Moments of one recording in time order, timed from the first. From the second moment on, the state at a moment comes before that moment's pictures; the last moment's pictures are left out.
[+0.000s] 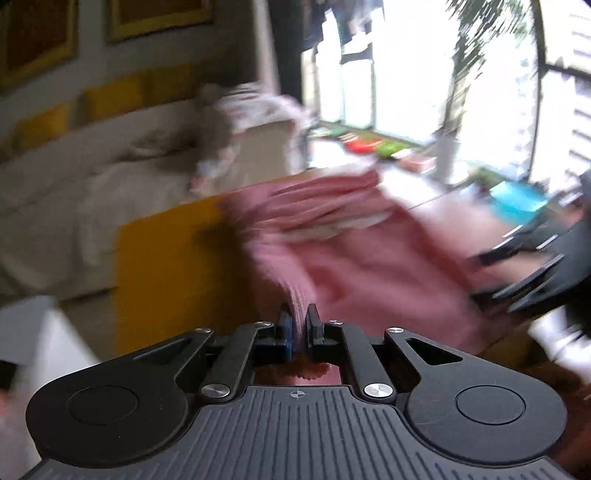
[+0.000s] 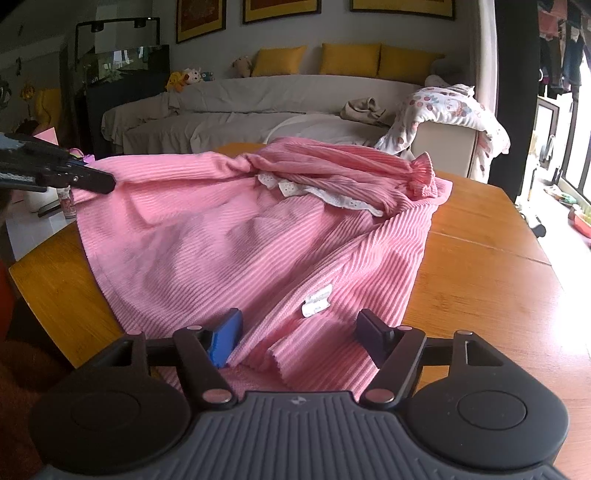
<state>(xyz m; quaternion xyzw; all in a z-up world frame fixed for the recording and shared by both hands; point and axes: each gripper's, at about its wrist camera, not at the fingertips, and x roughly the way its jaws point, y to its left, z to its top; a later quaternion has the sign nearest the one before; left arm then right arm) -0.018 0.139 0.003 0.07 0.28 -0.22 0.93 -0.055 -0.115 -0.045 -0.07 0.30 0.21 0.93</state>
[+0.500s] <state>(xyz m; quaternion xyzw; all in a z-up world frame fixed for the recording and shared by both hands) -0.024 0.123 -0.014 -0.05 0.35 -0.39 0.85 -0.045 -0.146 0.002 -0.01 0.28 0.22 0.93</state>
